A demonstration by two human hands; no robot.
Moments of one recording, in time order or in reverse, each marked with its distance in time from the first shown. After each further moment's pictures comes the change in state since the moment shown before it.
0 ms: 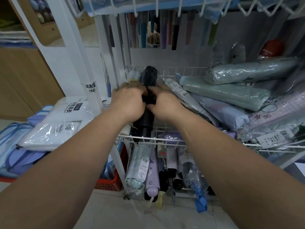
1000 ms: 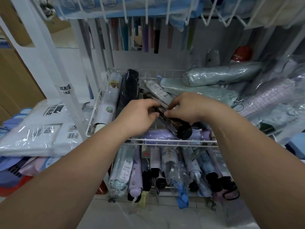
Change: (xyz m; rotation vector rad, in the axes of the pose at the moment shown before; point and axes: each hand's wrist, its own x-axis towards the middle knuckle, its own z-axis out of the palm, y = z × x) left_hand -0.029 0.072 0.012 -0.443 -0.140 0.111; right_hand -0.070 0.040 -0.105 -0.273 -0.257 0.239
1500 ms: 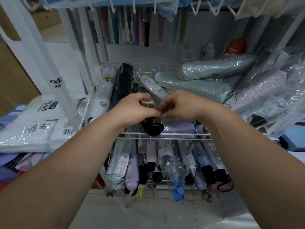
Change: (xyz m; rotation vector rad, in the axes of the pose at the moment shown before) left_hand -0.003 0.009 -0.001 -0.381 -0.050 -0.293; right_hand 0.005 0.020 0.019 0.214 -0.027 -0.188
